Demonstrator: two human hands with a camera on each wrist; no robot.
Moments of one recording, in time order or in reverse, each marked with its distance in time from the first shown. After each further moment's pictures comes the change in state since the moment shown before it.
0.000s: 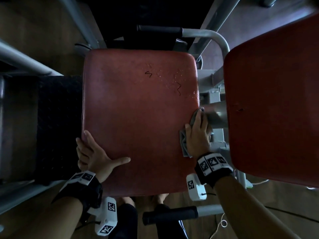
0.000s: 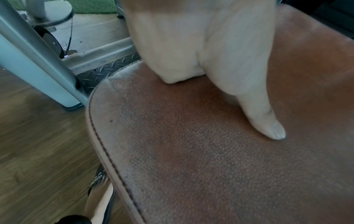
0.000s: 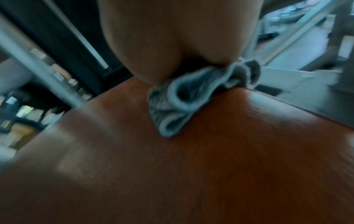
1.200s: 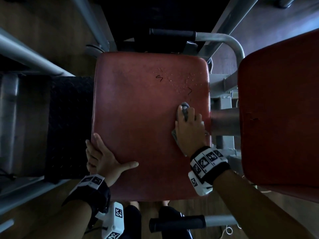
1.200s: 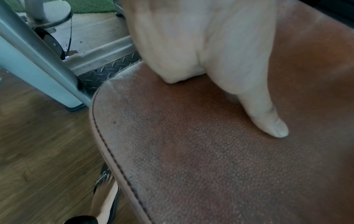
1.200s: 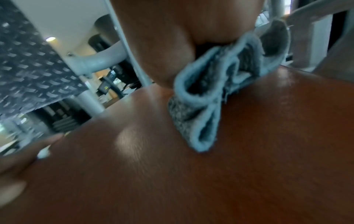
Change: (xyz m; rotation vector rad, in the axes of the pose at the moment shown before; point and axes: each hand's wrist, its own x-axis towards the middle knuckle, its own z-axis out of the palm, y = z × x) left_hand 0.001 0.001 -0.003 0.003 -0.028 -0.005; right_hand 0.016 -0.070 -0.001 -0.561 -0.037 -0.386
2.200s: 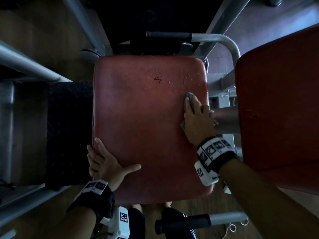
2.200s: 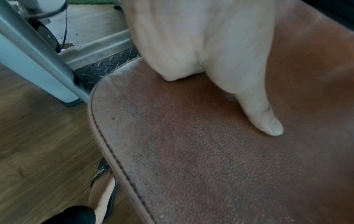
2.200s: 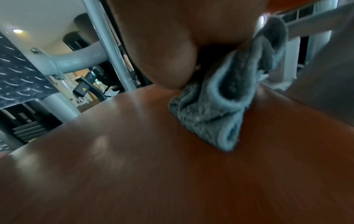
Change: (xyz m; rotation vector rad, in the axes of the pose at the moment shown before) left_hand -0.002 0.001 -0.002 -0.010 0.004 0.007; right_hand 0.019 0.024 -0.007 0.007 0.010 0.044
